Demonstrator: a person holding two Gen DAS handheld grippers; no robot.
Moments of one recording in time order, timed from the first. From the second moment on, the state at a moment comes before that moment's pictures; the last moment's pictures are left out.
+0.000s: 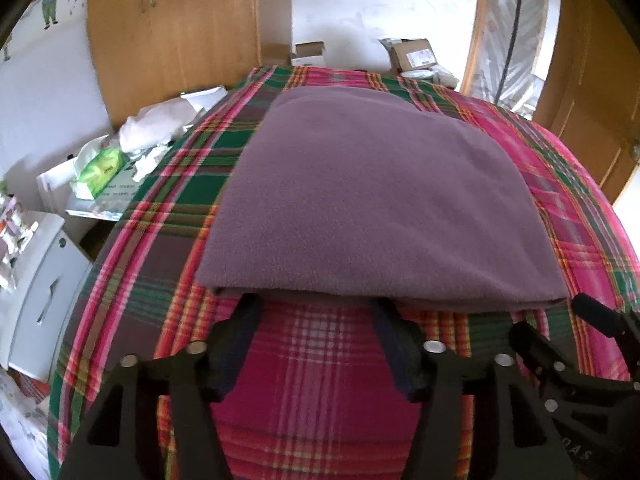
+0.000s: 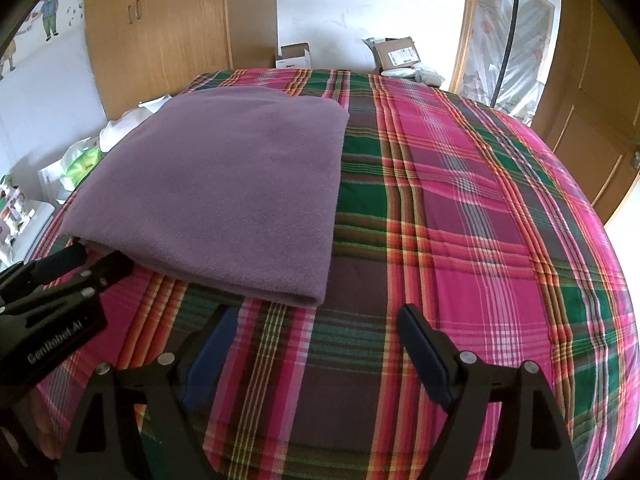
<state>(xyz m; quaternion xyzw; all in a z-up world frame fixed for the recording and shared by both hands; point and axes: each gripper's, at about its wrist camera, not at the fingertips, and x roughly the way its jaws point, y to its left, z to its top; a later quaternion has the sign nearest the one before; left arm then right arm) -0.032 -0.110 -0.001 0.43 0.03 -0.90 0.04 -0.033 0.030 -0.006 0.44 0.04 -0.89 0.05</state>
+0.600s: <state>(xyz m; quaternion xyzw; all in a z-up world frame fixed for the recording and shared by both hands) -0.032 -0.104 -0.001 0.43 0.04 -0.90 0.05 -0.037 0.036 -0.008 0.44 0.04 -0.89 0.05</state>
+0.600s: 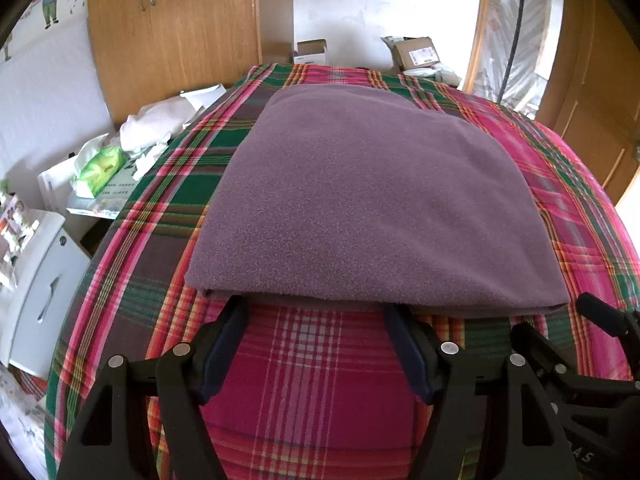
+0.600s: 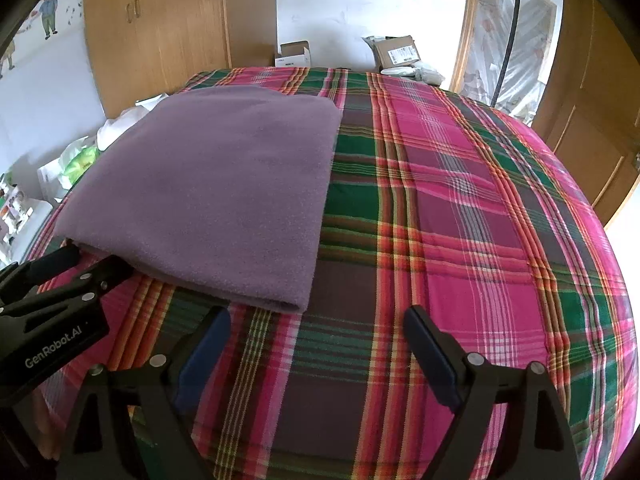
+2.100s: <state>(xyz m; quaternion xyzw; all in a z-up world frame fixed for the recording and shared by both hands) -0.031 -0.104 -0.002 0.43 0.04 -0.90 0.05 -0.037 0.036 -0.008 0.44 0.04 -0.89 0.05</state>
